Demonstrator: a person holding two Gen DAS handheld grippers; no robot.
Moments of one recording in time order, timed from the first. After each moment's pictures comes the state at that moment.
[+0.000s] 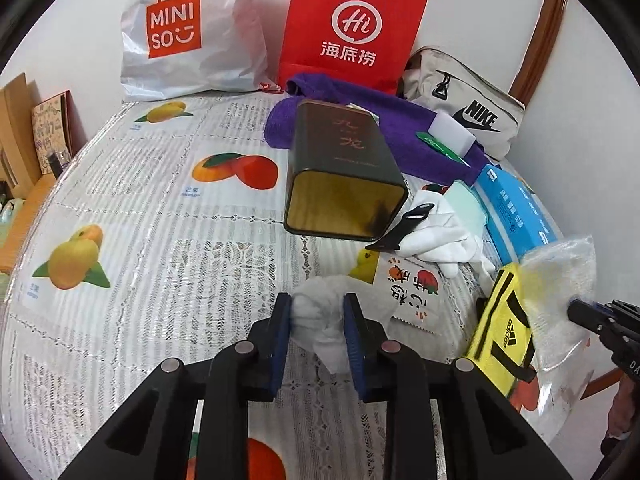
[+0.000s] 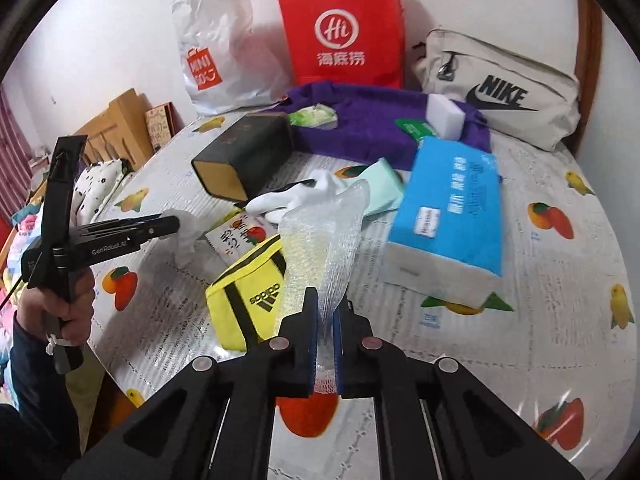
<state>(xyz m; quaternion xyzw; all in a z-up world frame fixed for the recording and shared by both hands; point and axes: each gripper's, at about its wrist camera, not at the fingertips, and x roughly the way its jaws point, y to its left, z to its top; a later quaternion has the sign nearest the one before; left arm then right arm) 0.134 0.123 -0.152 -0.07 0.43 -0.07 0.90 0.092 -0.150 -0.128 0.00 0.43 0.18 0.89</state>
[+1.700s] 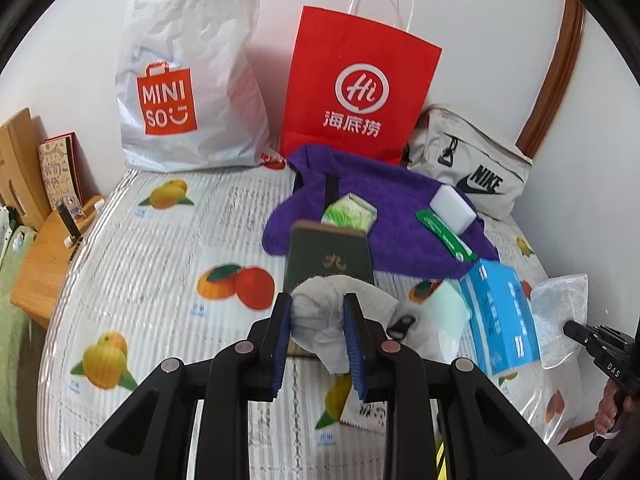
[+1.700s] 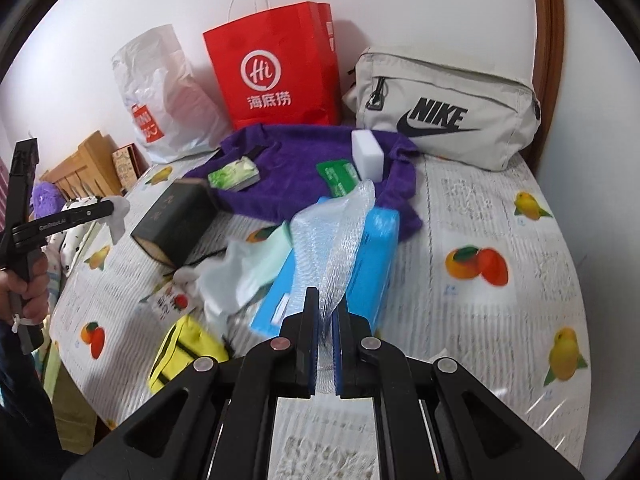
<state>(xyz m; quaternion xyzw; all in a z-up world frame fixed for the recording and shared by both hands) 0.199 0.120 -0.066 -0.08 0.40 -0.05 0.91 0.172 -0.229 -0.087 0.02 0.42 0.14 0.90</state>
